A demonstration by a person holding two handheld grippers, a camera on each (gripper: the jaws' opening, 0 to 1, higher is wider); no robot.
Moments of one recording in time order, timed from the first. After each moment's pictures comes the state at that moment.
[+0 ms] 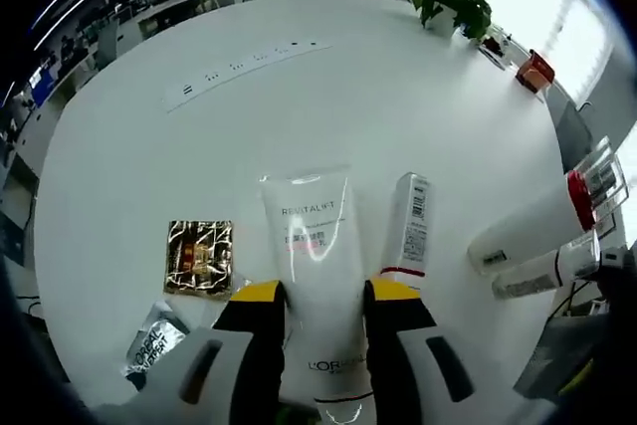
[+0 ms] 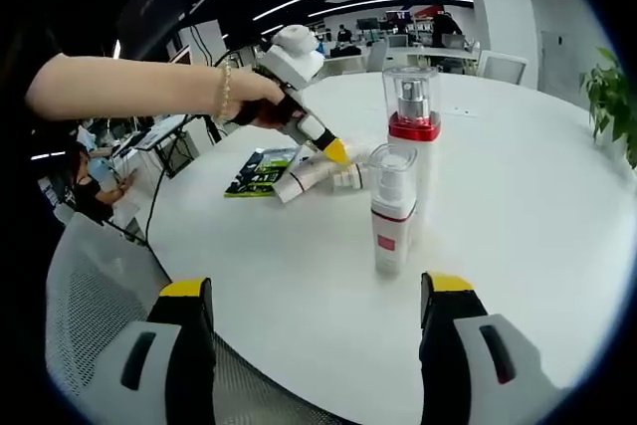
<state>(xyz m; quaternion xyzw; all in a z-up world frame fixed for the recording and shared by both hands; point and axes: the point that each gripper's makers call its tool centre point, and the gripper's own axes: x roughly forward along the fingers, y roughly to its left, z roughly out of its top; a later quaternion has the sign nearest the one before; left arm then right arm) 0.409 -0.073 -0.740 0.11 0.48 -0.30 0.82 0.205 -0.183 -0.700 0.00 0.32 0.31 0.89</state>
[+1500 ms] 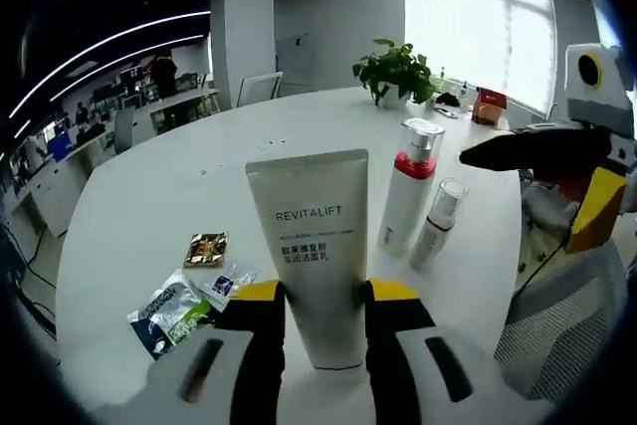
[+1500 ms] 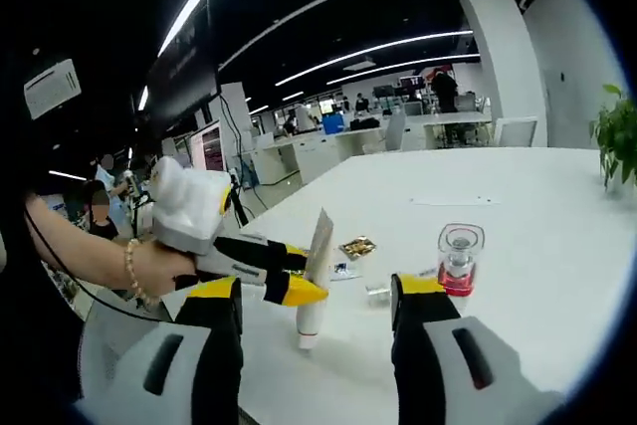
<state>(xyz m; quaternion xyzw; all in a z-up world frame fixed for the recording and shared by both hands) 0.292 -0.063 -0.667 0.10 0.27 -0.33 0.90 0.255 -0.117 -0.596 0.05 0.17 0.34 0.92</state>
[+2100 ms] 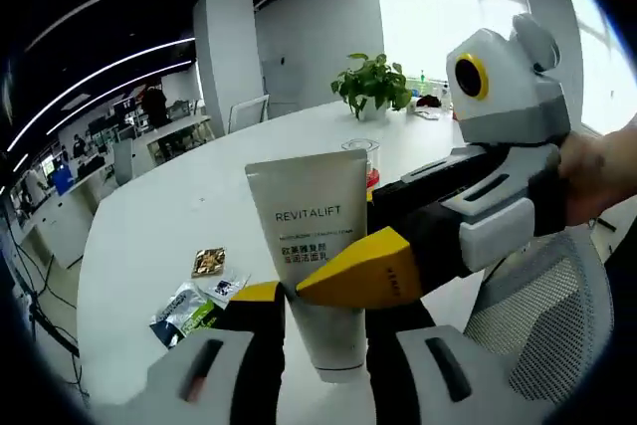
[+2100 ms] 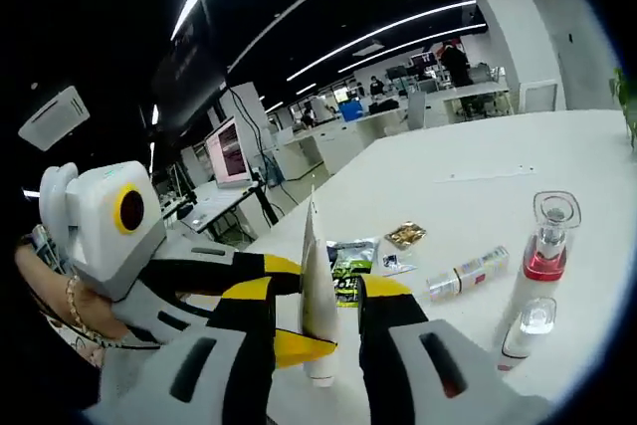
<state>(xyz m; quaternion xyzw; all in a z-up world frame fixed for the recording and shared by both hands) 0.236 -0.066 -0.626 0.14 0.22 -0.35 0.90 0.244 -0.065 -0.607 0.12 0.21 0.38 0.89</state>
